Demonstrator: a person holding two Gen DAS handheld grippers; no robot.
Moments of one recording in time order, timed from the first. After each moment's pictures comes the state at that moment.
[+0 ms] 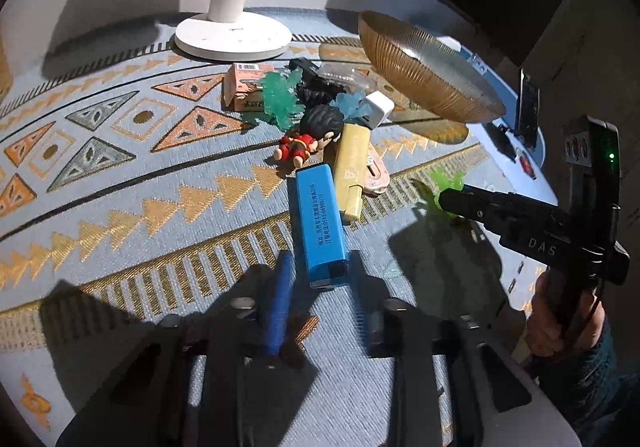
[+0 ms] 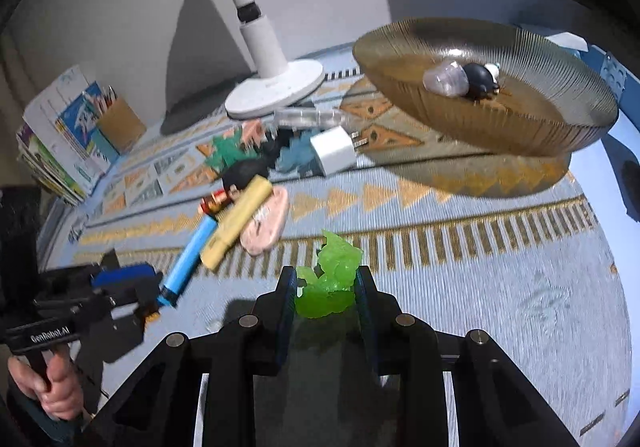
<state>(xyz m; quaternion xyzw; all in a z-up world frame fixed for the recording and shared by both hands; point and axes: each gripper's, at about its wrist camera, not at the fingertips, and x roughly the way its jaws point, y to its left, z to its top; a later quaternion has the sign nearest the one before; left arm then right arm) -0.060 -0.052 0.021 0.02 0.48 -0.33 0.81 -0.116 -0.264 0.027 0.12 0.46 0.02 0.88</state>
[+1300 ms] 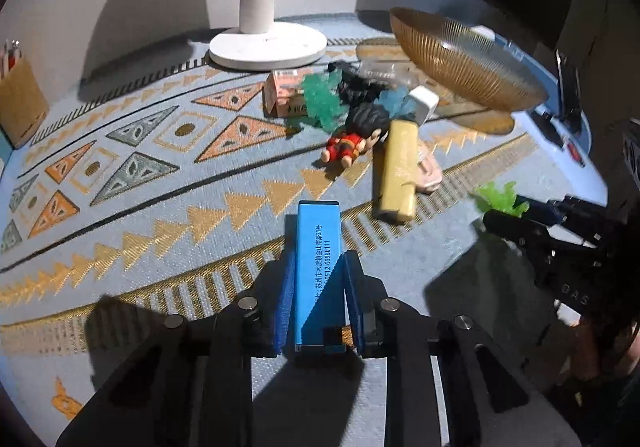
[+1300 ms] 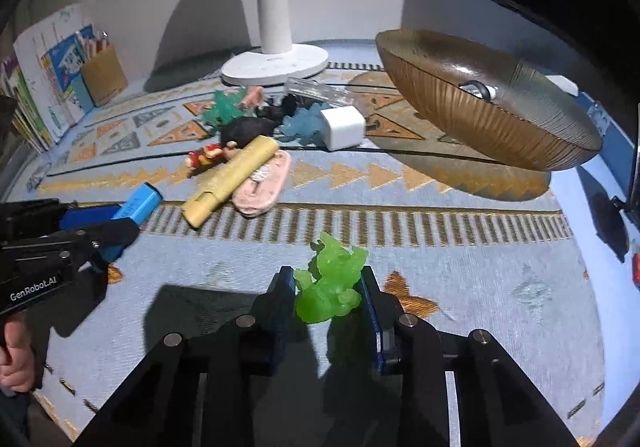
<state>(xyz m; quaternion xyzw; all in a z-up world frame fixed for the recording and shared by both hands) -0.062 -0.050 0.018 0.08 0.45 -0.27 0.85 -0.127 -0.231 0.025 0.04 0.44 0.00 0.90</state>
